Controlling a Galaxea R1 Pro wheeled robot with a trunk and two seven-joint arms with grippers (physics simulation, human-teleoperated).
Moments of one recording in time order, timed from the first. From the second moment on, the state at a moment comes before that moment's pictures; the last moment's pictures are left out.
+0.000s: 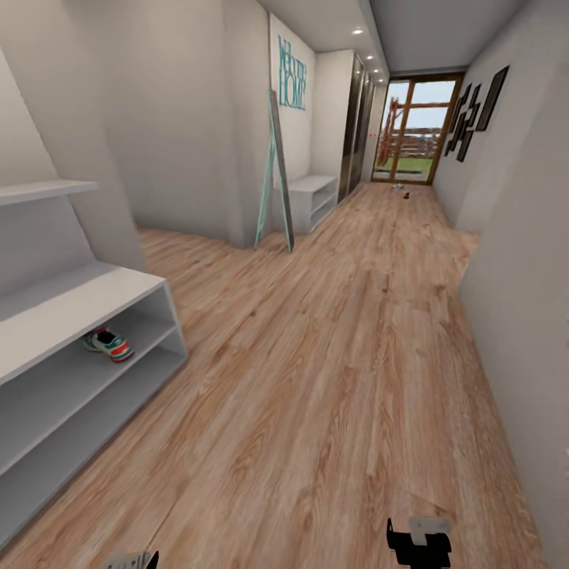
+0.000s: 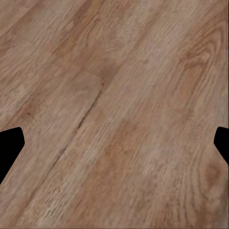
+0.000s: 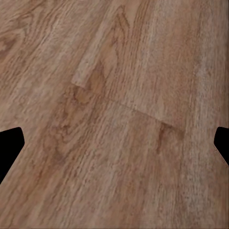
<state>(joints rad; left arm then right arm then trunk) -0.20 0.15 0.08 -0.35 0.17 -0.44 -0.17 -0.46 -0.02 -0.09 -0.03 0.24 -0.52 -0.31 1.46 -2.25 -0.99</state>
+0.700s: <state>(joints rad) -0.20 0.15 0.08 -0.35 0.17 -0.44 -0.17 -0.46 -0.01 -0.09 -0.03 0.24 -0.52 -0.31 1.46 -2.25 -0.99</state>
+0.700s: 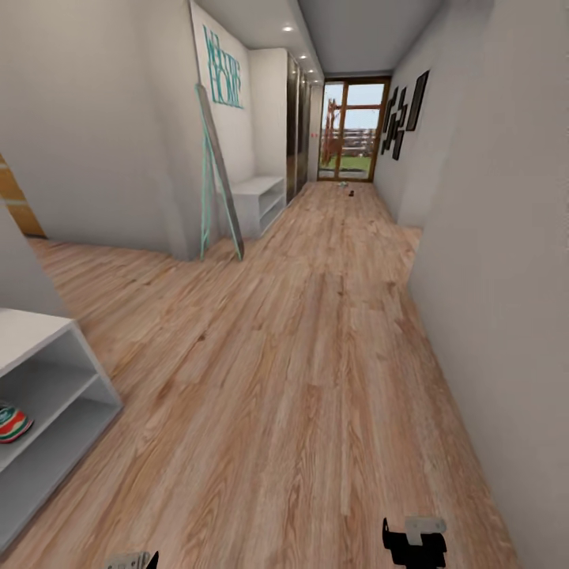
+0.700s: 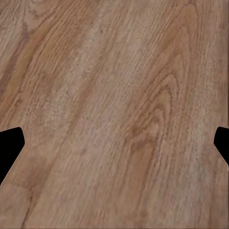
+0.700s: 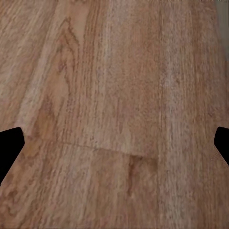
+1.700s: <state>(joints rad) -0.20 0.15 0.08 -0.35 0.17 -0.44 -0.17 -0.46 -0.01 -0.09 -0.03 0.24 -0.52 -0.31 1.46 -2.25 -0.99</state>
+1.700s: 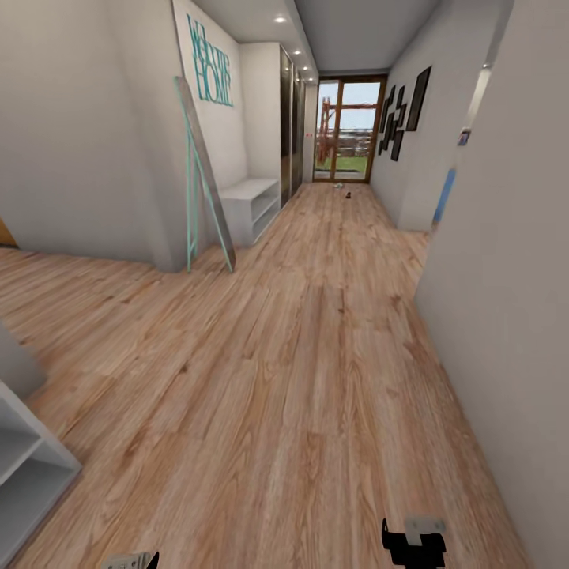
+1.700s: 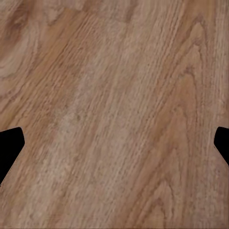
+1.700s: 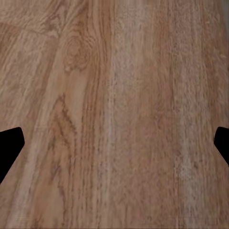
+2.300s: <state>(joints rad) -0.20 0.15 0.08 -0.35 0.17 -0.44 -0.17 -0.46 -0.01 -0.09 -0.03 0.24 -0.52 -0.31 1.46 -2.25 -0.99</state>
